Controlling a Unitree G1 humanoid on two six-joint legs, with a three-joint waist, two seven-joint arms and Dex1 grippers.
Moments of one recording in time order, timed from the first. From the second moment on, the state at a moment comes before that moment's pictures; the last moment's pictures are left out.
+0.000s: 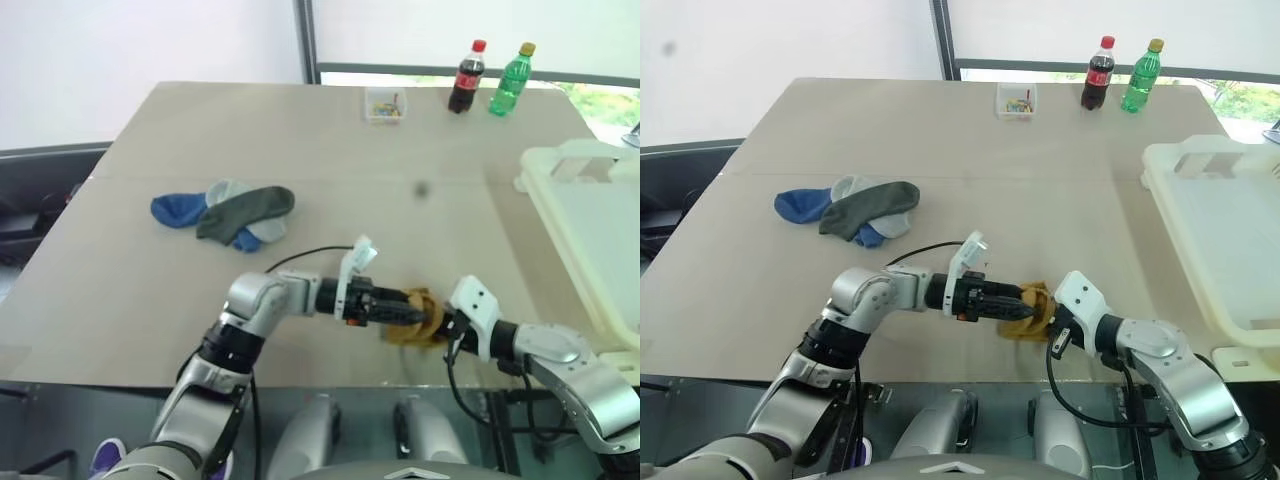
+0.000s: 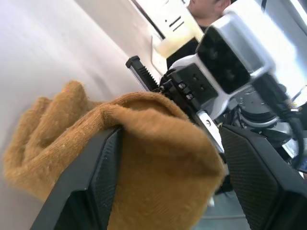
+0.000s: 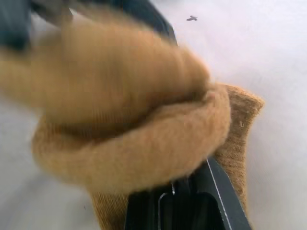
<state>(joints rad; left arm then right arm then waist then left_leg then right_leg) -0.57 0.26 -0.29 0.09 -0.70 1.03 -1.01 0.05 -0.61 0.15 -0.55 0.31 0.63 0.68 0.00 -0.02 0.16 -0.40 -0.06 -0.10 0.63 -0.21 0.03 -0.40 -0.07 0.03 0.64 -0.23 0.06</state>
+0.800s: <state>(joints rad) -0.62 0.12 -0.39 0.32 -0.48 0.75 -1.05 0.27 -0.66 -0.05 -0.83 0.31 0.75 0.53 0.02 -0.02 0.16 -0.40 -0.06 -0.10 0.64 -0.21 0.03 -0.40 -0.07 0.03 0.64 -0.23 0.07</state>
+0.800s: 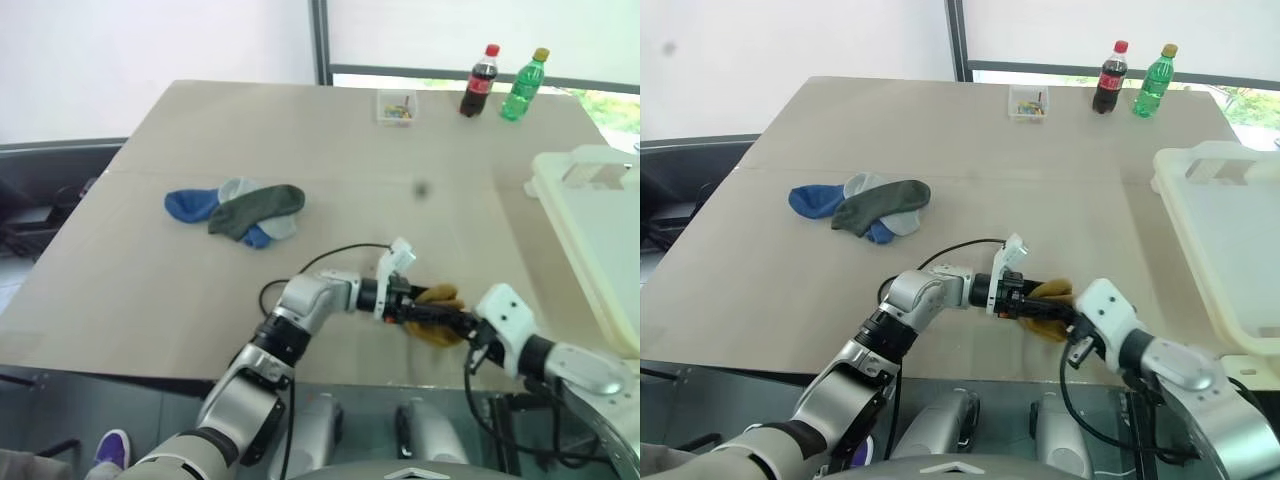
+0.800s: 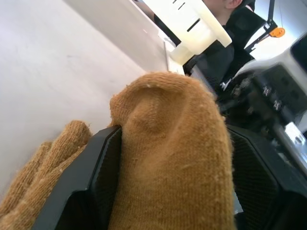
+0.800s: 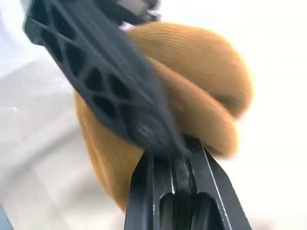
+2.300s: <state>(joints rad) -0.44 0.43 -0.32 -0.05 -0.44 0.57 -1.14 -0.09 -0.75 0.15 -0.71 0.38 0.77 0.62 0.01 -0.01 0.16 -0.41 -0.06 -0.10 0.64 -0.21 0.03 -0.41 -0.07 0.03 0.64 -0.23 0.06</state>
